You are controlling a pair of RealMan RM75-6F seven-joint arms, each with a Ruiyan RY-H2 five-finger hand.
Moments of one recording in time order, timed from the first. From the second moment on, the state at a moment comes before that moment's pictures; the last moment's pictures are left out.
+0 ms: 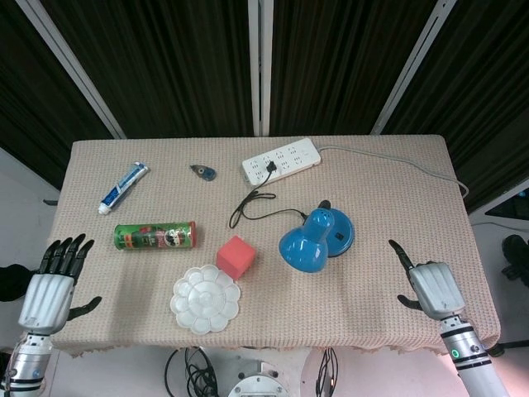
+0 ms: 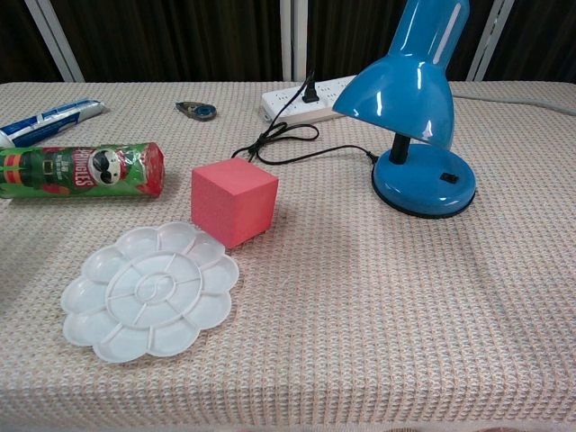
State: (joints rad) left arm -0.09 -1.17 -0.01 -1.73 1.62 1.53 0.21; right arm 0.20 -1.15 0.05 -1.79 -1.49 1.25 -0.34
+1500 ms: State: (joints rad) left arm -0.09 -1.17 -0.01 -1.73 1.62 1.53 0.21; right arm 0.61 -1.34 0.08 -1.73 -0.86 0.93 -0.67
